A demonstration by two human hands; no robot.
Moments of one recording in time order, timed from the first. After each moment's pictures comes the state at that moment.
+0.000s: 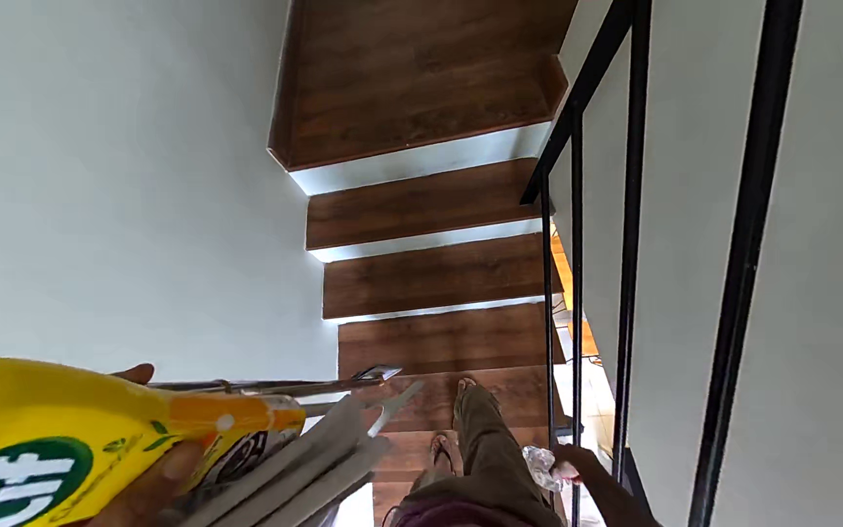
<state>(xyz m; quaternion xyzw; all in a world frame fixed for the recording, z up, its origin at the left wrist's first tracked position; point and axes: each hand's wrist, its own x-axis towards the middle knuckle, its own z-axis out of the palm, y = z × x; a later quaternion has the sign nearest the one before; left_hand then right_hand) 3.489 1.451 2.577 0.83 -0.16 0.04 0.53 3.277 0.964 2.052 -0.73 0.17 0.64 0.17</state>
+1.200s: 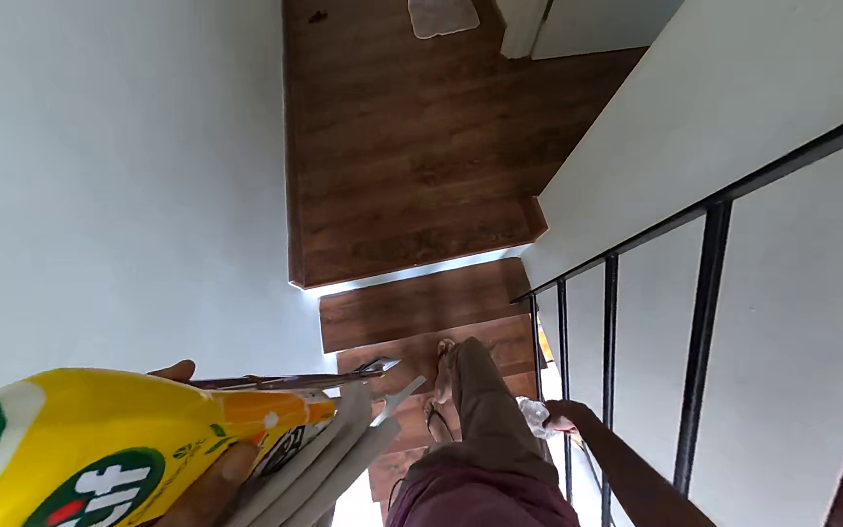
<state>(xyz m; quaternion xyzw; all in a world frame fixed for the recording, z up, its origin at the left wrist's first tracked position) 3.903 1.393 2.838 0.78 -0.23 -0.05 0.58 3.701 0.891 2.372 -0.73 0.20 0.63 0.18</state>
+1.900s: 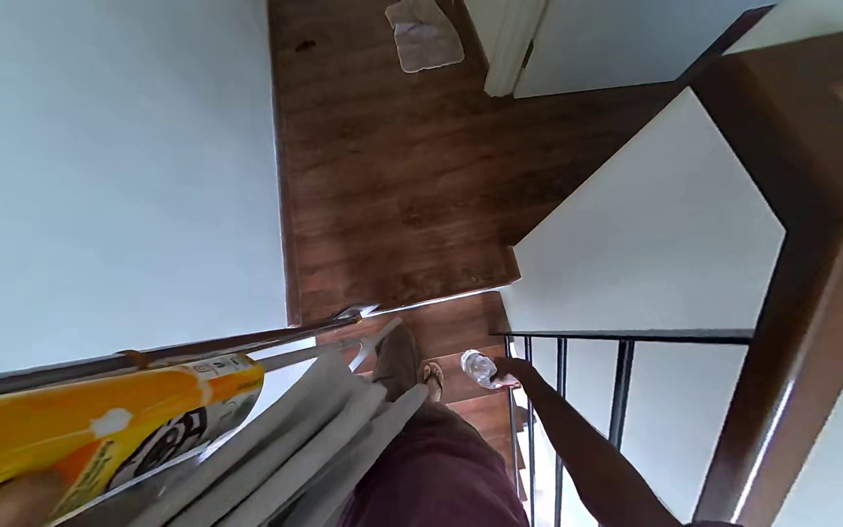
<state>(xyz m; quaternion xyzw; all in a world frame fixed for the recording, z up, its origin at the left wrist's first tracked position) 4.078 1.339 3.031 0.81 -0.18 0.01 0.56 3.954 0.839 2.507 -0.77 0.15 0.59 0.20</state>
